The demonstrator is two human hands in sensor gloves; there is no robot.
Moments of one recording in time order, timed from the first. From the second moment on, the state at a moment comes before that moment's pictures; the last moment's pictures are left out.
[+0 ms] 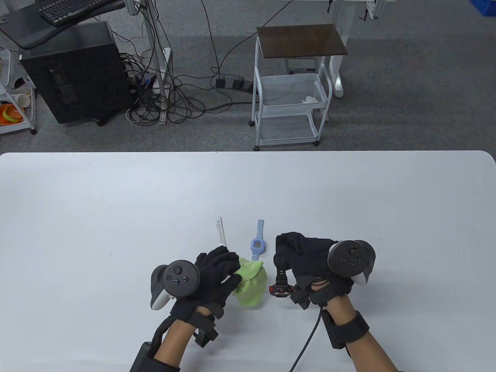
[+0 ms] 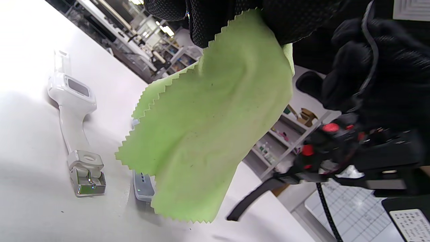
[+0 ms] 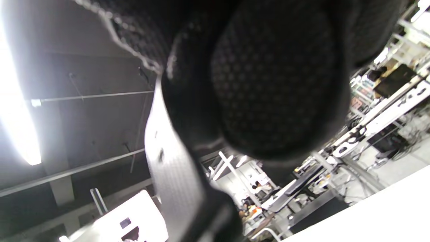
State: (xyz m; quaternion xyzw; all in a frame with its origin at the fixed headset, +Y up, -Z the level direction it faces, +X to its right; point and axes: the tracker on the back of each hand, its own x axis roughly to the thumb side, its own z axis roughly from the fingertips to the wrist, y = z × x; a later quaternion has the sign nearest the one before) left_hand -0.149 -0.724 -0.280 -0.03 -0.24 0.41 0.88; right_hand 0.130 -0.642 -0.313 0.28 -0.15 0.82 0.48
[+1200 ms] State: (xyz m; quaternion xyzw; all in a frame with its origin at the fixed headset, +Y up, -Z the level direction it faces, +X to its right) left_hand -0.095 -0.759 -0.274 -0.24 -0.36 0.54 0.72; right_hand 0.140 -0.636 -0.316 0.23 -0.14 0.76 0.59
